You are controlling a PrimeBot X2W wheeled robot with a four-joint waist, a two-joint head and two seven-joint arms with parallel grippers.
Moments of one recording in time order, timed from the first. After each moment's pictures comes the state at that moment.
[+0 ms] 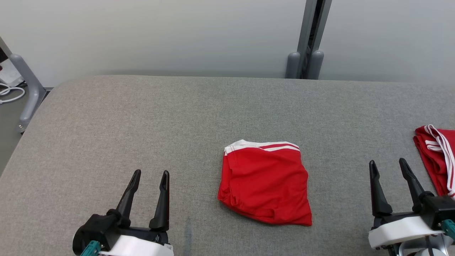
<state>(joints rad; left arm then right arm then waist) 0.03 0.05 -0.18 0.08 -0.31 -0.02 -0.26 -0.05 -0.05 -0.05 0.19 0.07 0.13 -0.26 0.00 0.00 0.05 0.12</state>
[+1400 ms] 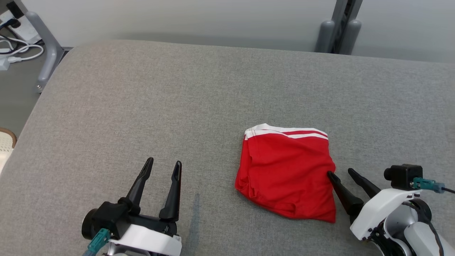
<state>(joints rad) -0.03 0.05 -0.22 0.10 -0.29 -0.05 -0.26 -0.25 -0.31 0.40 0.35 0.73 0.13 0.04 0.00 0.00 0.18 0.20</state>
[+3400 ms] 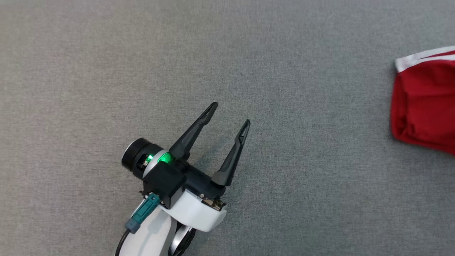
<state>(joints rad) -0.27 0.05 -0.42 0.01 -0.17 -0.10 -0.26 -0.74 -1.03 0.84 0.30 0.82 0.13 0.12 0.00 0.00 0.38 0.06</state>
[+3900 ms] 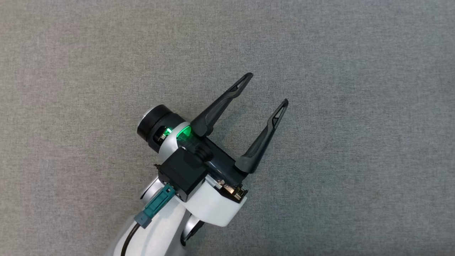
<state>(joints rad) -0.44 0.05 -0.53 -0.06 -0.16 -0.11 -0.26 -0.60 -1.33 0.51 0.30 0.85 0.13 0.12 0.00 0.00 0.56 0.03</state>
